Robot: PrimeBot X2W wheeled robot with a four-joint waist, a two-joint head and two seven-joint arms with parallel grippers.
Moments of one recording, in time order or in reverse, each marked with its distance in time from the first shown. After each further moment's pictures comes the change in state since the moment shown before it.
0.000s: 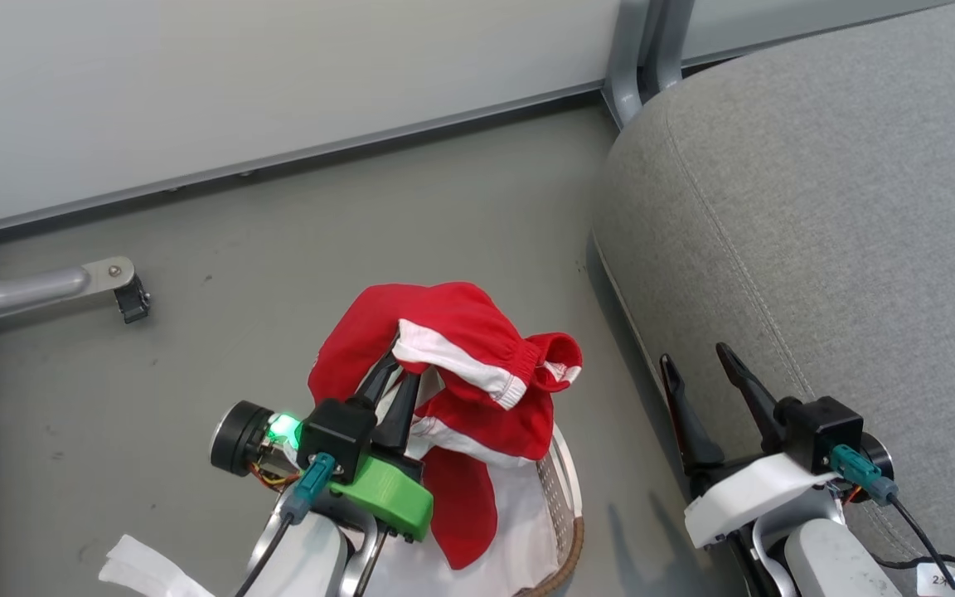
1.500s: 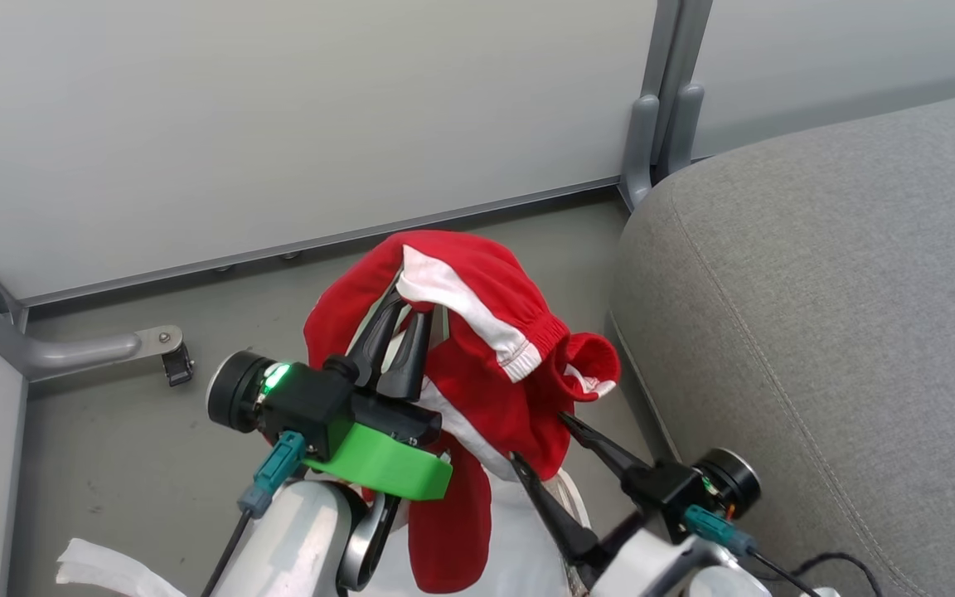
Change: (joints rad) left arm -0.023 -0.002 -0.016 -0.238 -0.128 0.015 0.000; right arm -0.012 -0.045 0.387 -0.015 -0.025 0.000 0.000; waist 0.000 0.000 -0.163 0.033
